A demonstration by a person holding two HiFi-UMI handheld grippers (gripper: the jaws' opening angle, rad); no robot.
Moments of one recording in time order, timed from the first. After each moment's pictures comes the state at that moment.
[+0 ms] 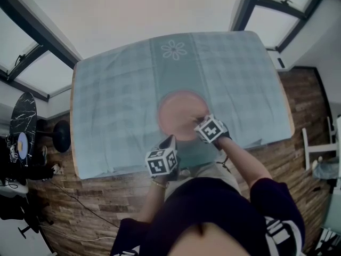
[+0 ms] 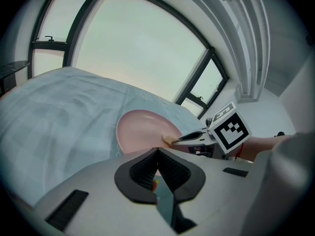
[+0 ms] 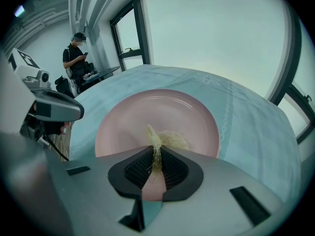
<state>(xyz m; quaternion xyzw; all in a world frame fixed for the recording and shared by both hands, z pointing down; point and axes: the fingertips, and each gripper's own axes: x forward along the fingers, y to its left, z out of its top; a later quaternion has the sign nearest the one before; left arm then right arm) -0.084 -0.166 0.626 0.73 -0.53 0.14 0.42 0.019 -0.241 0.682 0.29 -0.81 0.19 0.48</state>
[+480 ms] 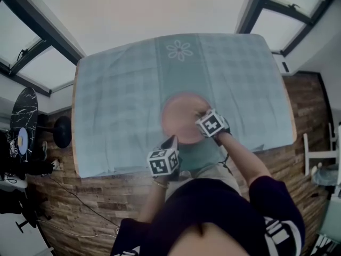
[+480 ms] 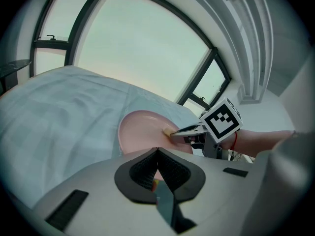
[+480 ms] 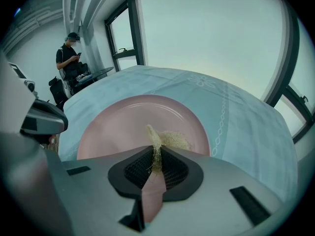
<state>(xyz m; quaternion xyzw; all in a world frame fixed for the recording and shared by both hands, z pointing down) -0.089 -0.177 0.631 0.72 -0.53 0.14 0.42 0.013 -0.289 0.680 0.32 -0.80 0.17 0.48</state>
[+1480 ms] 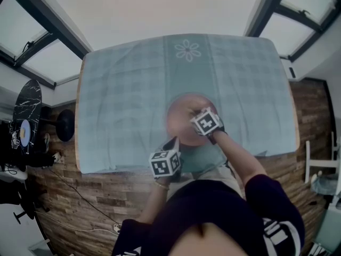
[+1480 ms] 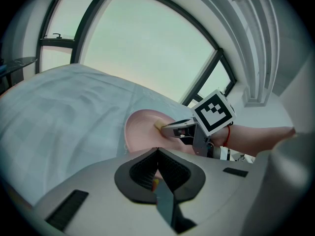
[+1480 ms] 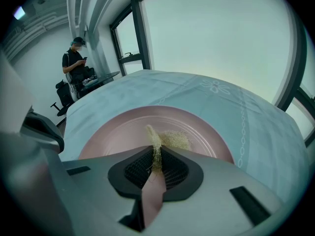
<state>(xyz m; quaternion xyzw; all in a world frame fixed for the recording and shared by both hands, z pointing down) -0.098 -0.178 0.637 0.70 -0.55 0.13 0.43 -0.045 -0.304 0.684 0.28 -0.83 0.18 0.44</state>
